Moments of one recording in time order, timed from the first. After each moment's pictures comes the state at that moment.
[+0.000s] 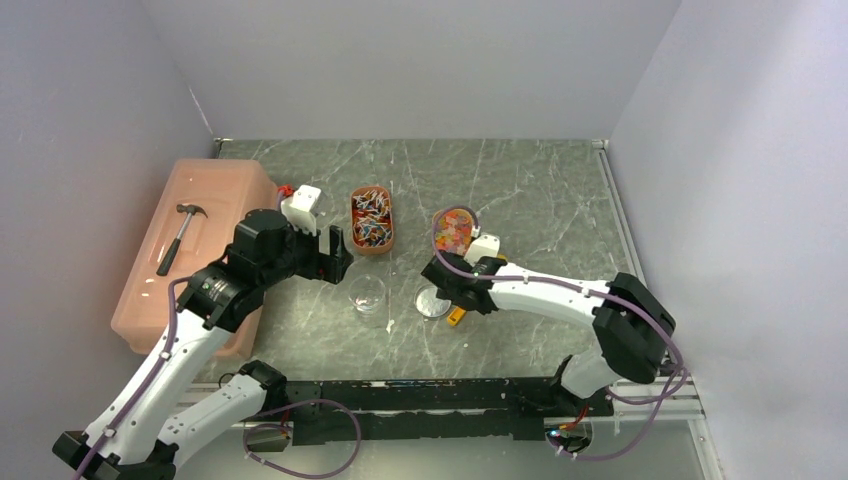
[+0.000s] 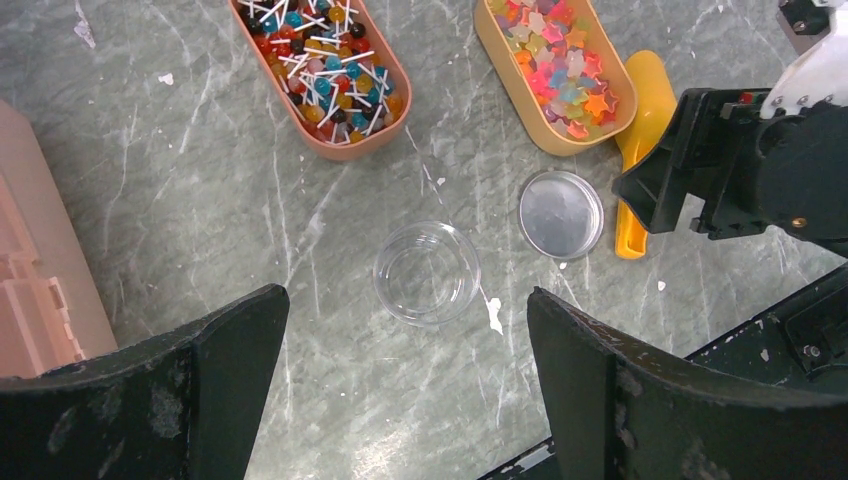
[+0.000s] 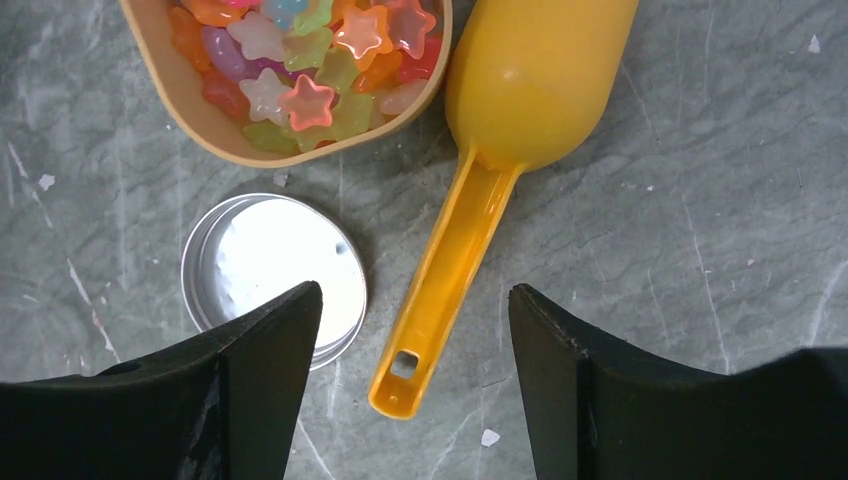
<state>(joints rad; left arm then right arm) -0.51 0.82 1.01 -0.70 0.02 -0.20 0.96 1.49 0.92 -0.69 0.58 1.19</state>
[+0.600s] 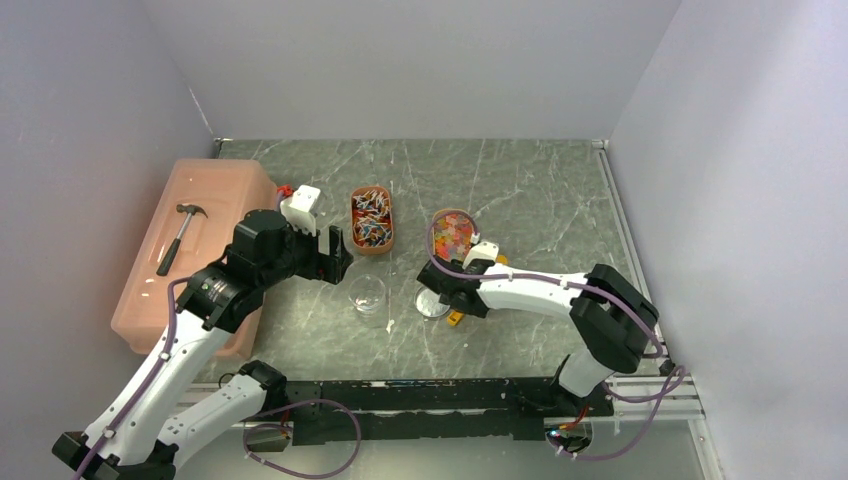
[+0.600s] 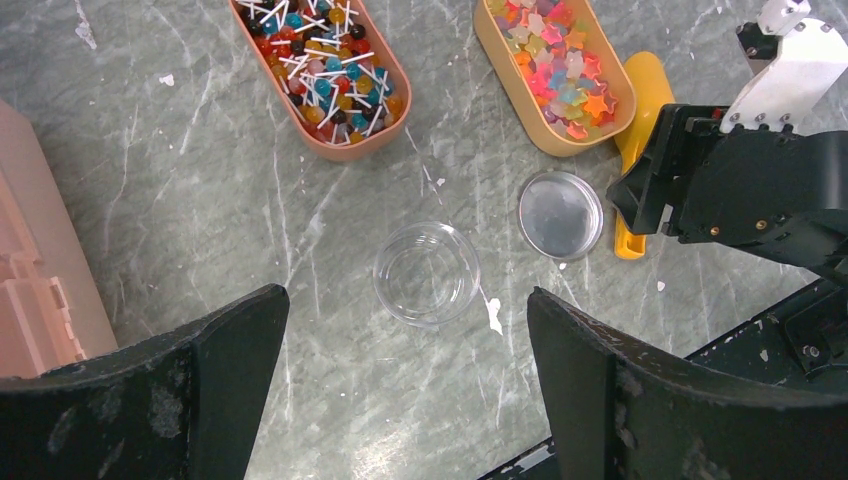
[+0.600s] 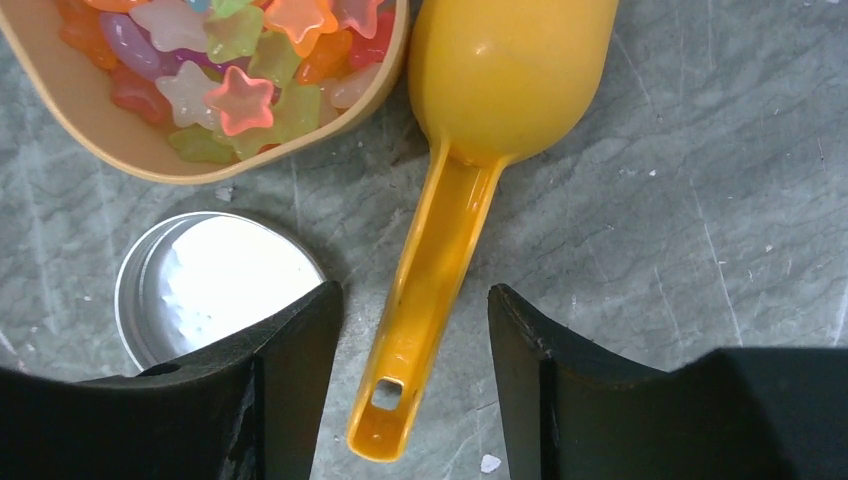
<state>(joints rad) -0.51 0.82 1.01 -0.70 0.02 -0.20 0.96 1.59 0.93 -0.69 0.59 1.28</state>
